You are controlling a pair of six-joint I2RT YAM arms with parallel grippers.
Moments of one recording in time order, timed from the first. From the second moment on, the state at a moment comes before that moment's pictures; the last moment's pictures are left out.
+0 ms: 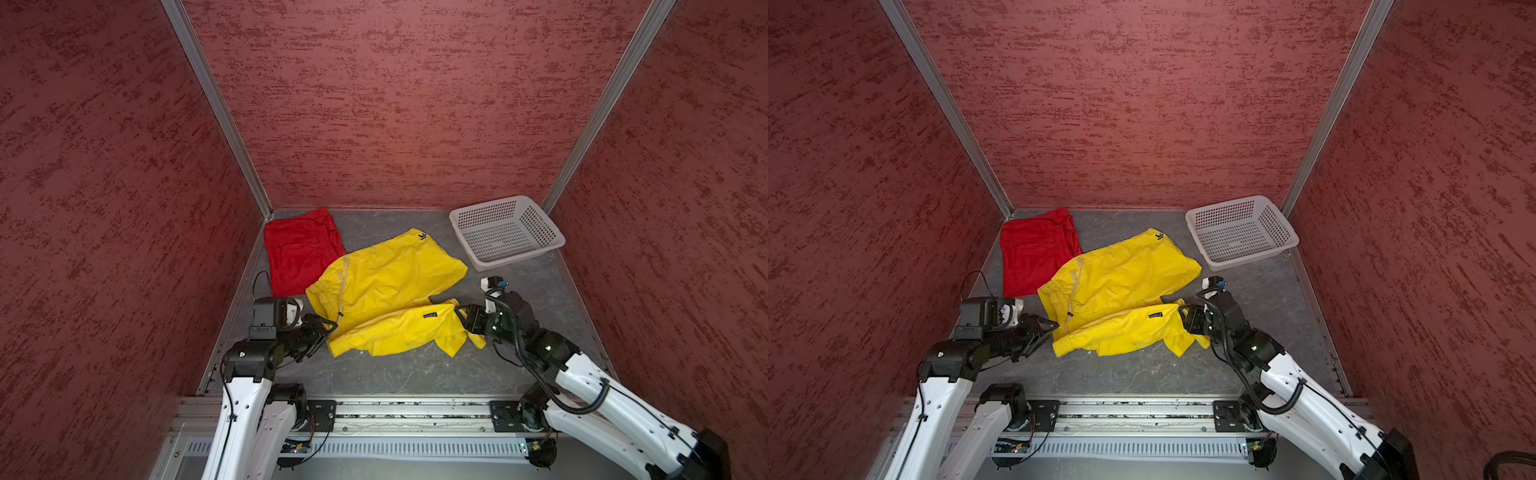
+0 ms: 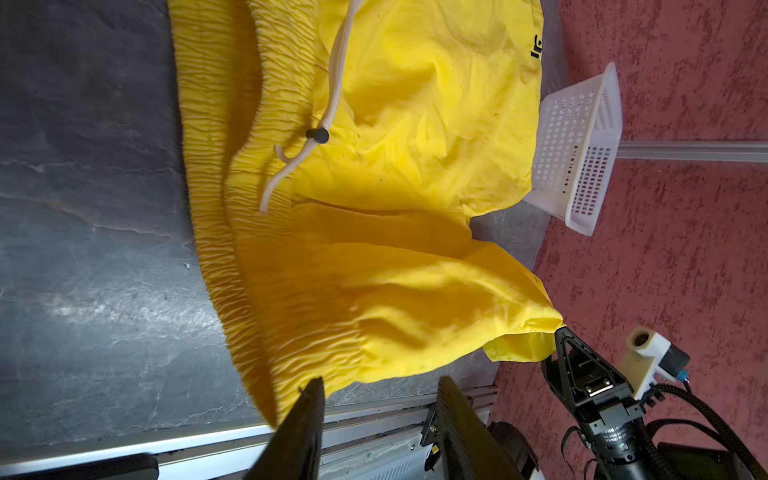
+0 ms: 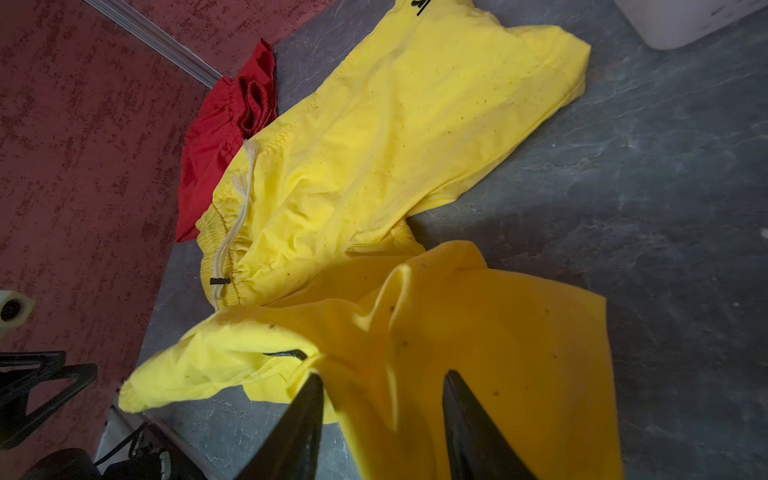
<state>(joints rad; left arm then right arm) 0.01 0.62 0.71 -1.07 0.53 -0.80 0.62 0.77 0.56 -0.38 0.00 0.73</state>
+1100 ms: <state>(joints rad) -0.32 1.46 1.07 -0.74 0.26 -0.78 -0.11 1.82 1.10 -0.17 -0.21 0.64</state>
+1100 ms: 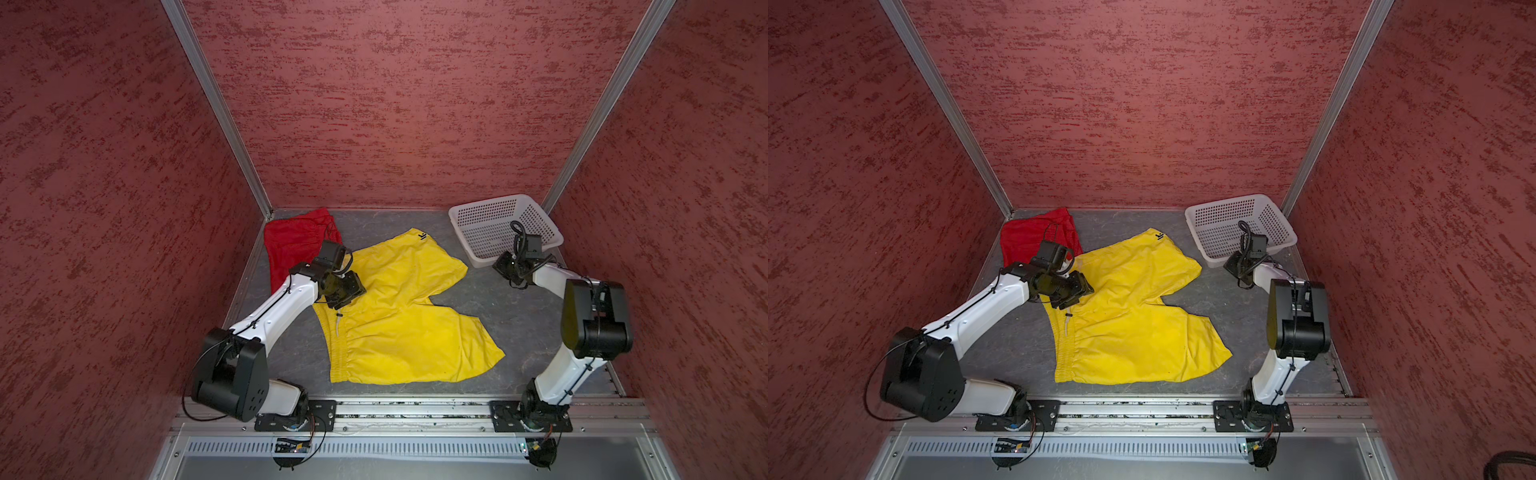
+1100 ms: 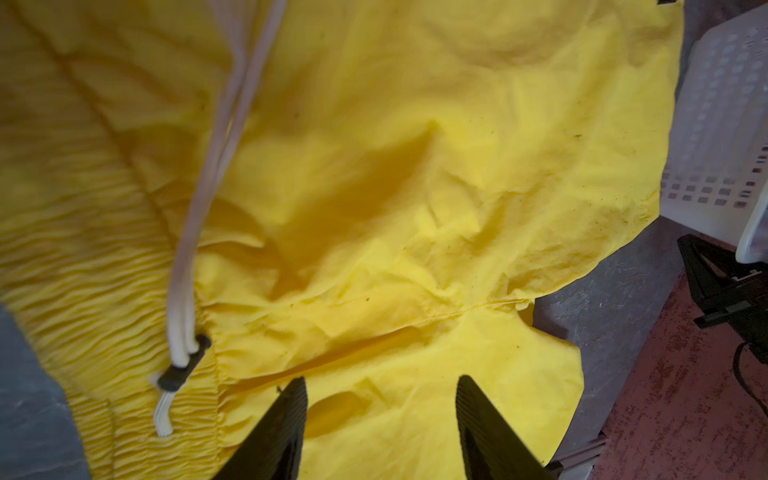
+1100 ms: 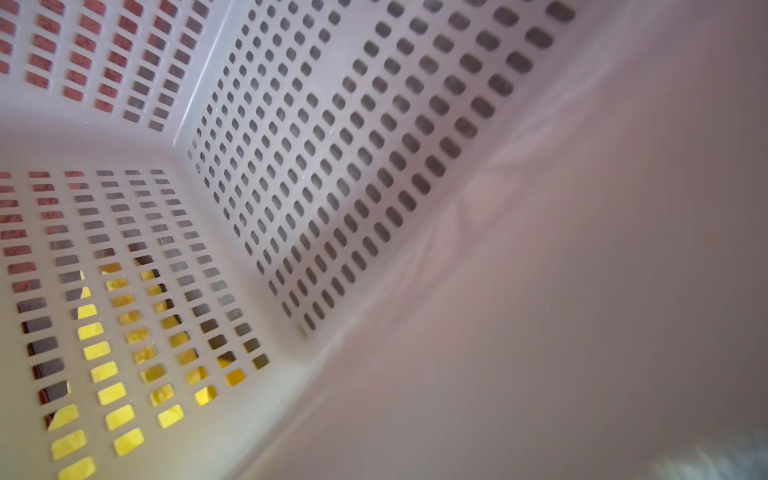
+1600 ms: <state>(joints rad) -0.47 2.05 1.66 -0.68 0.23 -0.70 -0.01 1.82 1.08 -0.07 -0.32 0.65</state>
